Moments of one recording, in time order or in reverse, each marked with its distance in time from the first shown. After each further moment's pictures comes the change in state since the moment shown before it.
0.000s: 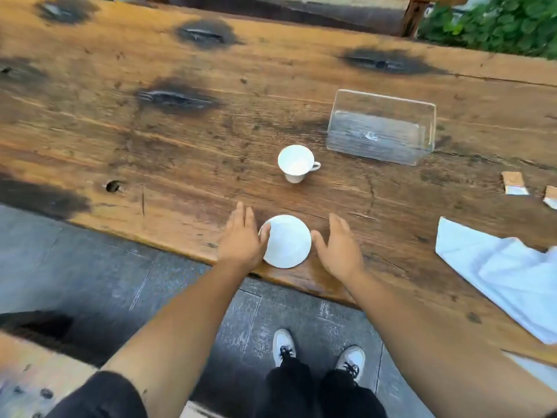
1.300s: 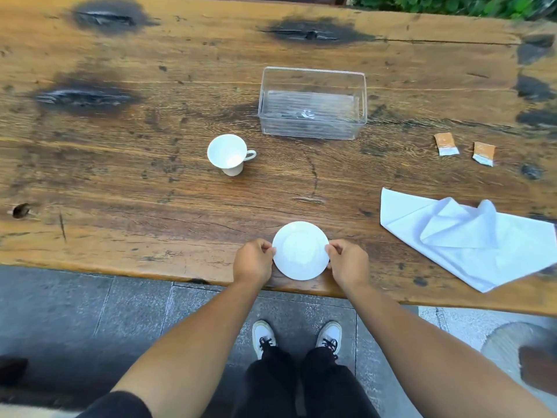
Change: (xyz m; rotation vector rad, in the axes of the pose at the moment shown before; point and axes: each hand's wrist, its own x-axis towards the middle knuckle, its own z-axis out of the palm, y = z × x) left_hand -0.014 0.099 0.091 -0.376 -0.198 -0.179; right_hand -0.033 0.121 -0.026 0.224 0.147 0.368
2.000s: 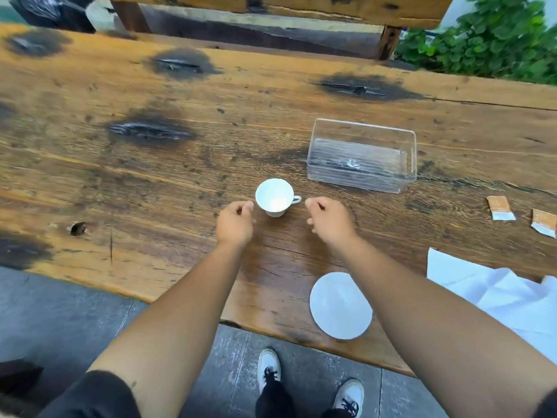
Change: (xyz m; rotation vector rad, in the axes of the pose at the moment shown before) left_hand 0.101 0.029 -0.138 -0.481 0.387 -0.001; right_hand 0.083 -0.195 0.019 0.216 -0.149 -0.289
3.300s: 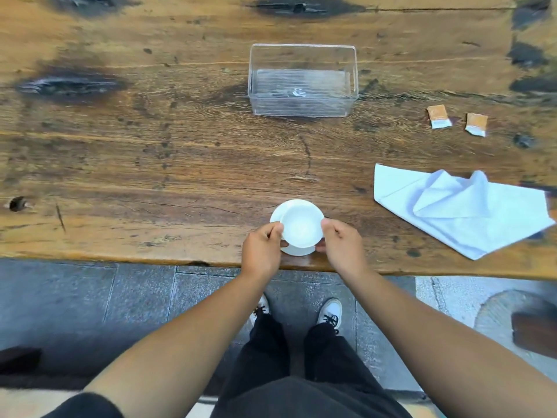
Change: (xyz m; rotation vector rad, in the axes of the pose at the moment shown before) left_hand -0.191 -0.055 0.050 0.084 -0.427 -0.006; right_hand -0.171 0.135 -0.039 0.233 0.184 0.244
